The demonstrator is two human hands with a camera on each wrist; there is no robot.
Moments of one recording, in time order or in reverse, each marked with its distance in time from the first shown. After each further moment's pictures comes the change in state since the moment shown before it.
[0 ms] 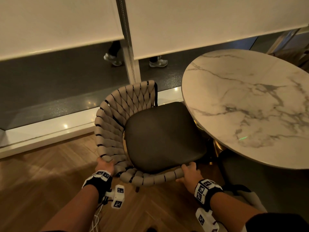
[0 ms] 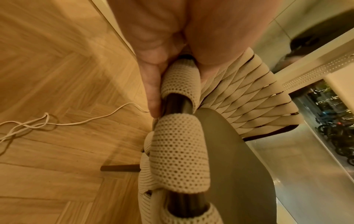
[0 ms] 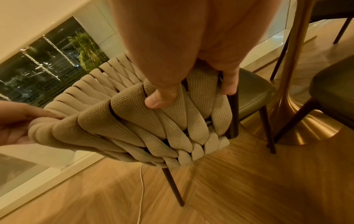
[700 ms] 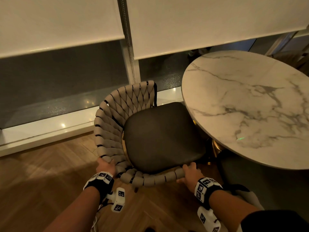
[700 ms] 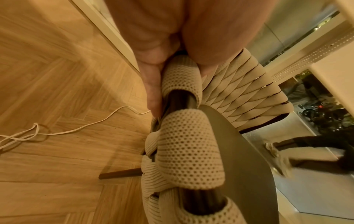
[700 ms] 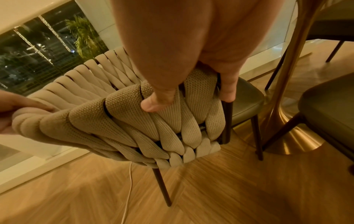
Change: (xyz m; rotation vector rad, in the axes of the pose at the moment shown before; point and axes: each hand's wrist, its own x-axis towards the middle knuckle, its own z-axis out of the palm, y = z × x) left_hand -0.010 0.001 0.007 0.105 0.060 -0.015; right_hand 0.006 0.004 -0.006 -0.072 -0.042 0.014
